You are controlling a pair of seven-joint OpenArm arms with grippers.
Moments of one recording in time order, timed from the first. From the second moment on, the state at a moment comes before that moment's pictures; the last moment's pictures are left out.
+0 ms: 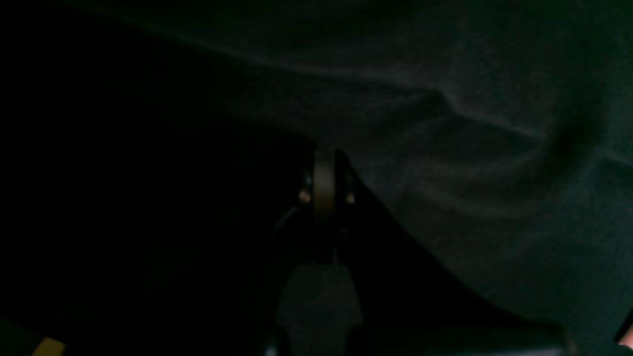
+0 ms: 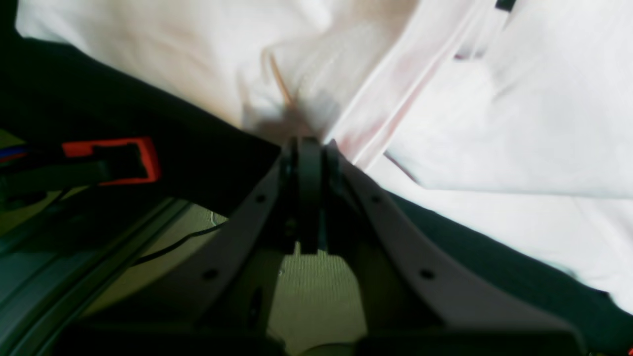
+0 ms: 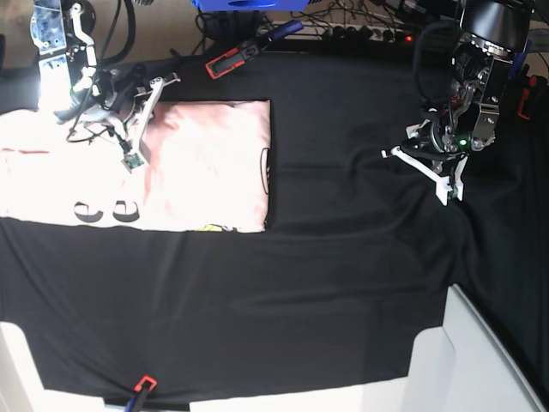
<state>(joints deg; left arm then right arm) 8.4 -27.5 10.0 80.3 -35.3 18.4 43.4 -19.9 11.5 -3.6 101.6 10.5 17.8 -62.8</state>
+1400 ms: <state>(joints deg) -1.7 -16.8 10.4 70.0 -72.7 12.9 47.4 -22.6 9.3 13.2 110.0 10.6 17.8 -63.8</state>
